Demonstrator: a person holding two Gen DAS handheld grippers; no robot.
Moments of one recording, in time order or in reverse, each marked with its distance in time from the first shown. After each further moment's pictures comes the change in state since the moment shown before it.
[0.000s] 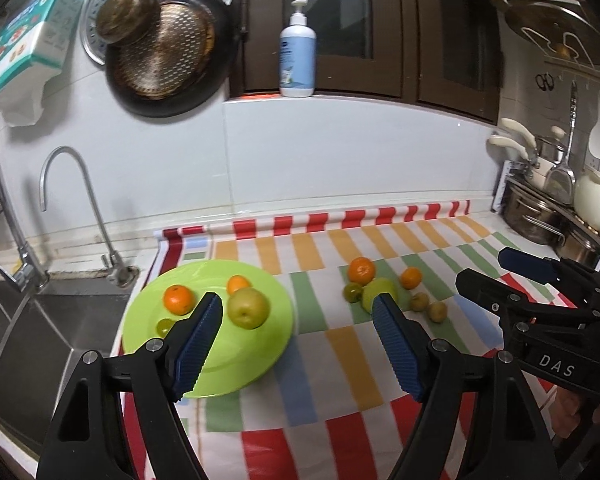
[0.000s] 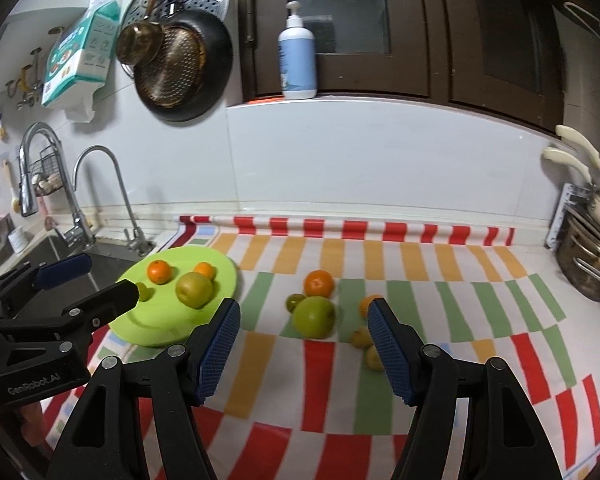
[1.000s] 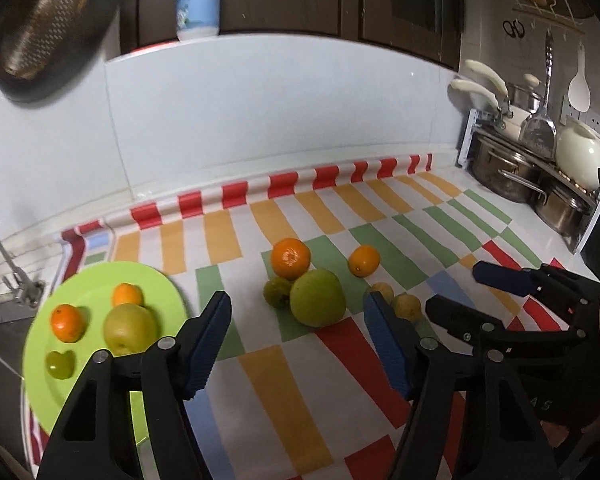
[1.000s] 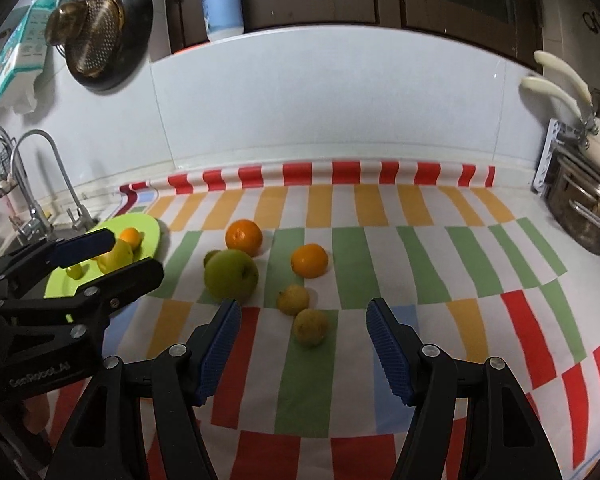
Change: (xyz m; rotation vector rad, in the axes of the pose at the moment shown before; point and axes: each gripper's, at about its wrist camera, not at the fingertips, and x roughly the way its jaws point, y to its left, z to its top) left arm 0.109 -0.061 0.000 0.104 0.135 -0.177; right arm 0.064 -0.066 -0.033 0.084 0.152 -0.060
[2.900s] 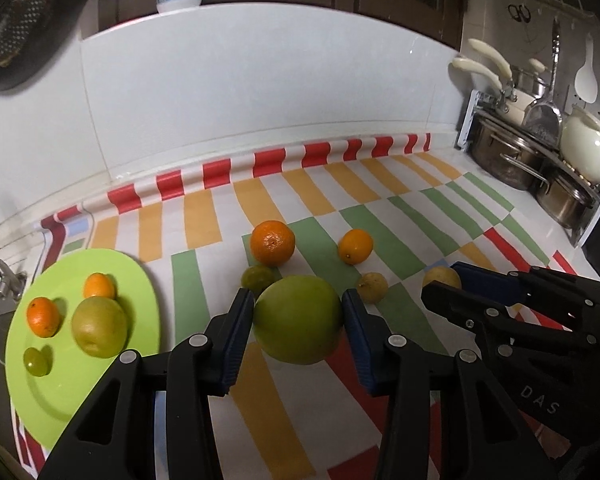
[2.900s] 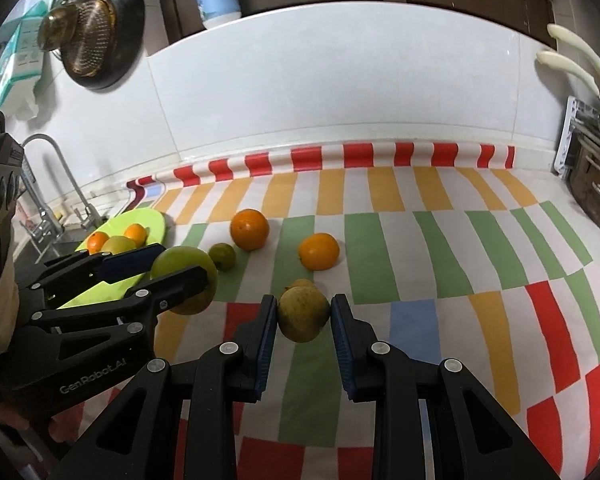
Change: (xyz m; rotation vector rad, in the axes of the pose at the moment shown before) left arm 0.017 -0.011 0.001 -0.001 0.065 -0.012; right arm 0.012 -0.008 0.000 0.030 0.035 0.076
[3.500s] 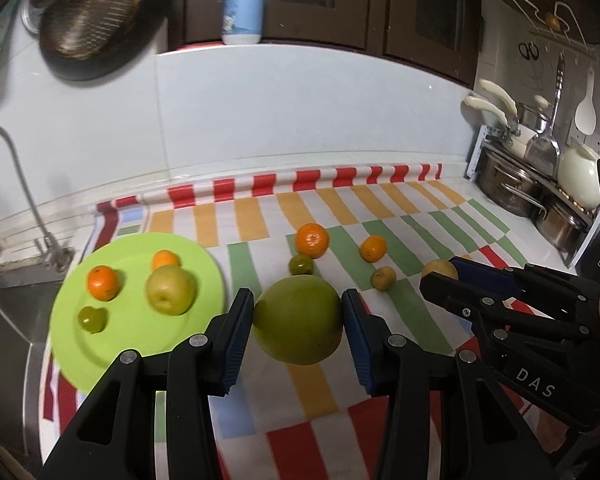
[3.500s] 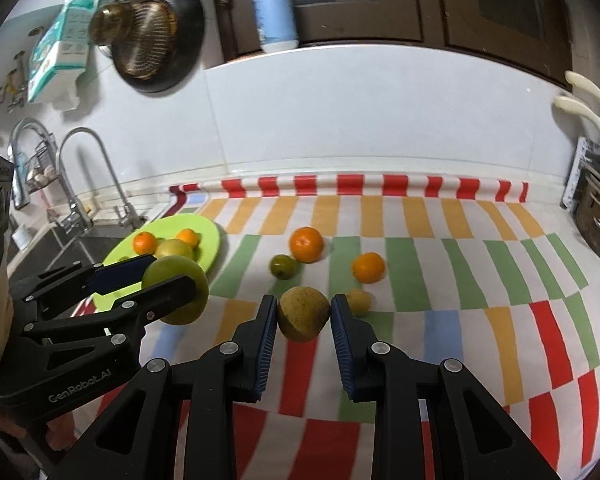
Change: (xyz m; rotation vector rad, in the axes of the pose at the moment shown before) left arm -0.074 0.028 -0.027 -0.089 -0.083 0.063; right arm -0.043 0.052 0.000 -0.081 -0.061 0.048
